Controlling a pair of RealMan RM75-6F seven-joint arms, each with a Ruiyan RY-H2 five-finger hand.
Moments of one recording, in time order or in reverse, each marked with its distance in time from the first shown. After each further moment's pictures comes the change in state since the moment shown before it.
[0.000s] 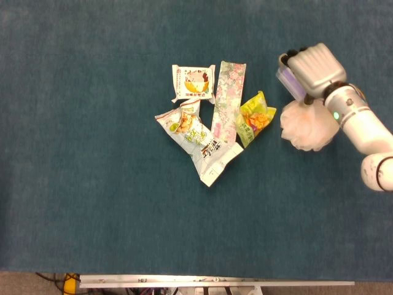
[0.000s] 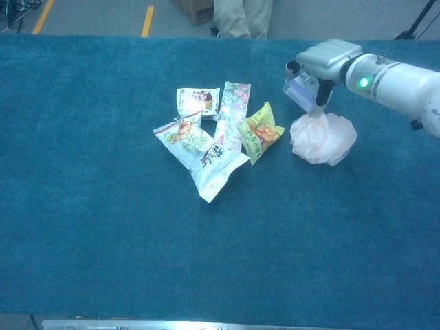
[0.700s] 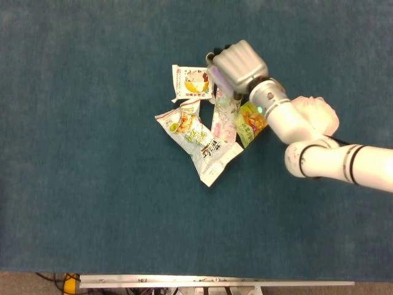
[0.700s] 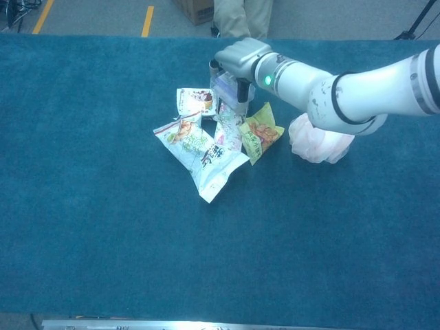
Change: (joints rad) left arm 0.026 0.026 0.002 -0.027 -0.015 0.041 0.012; right arm 0.213 -0.285 0.143 0.240 0.149 -0.064 -0.116
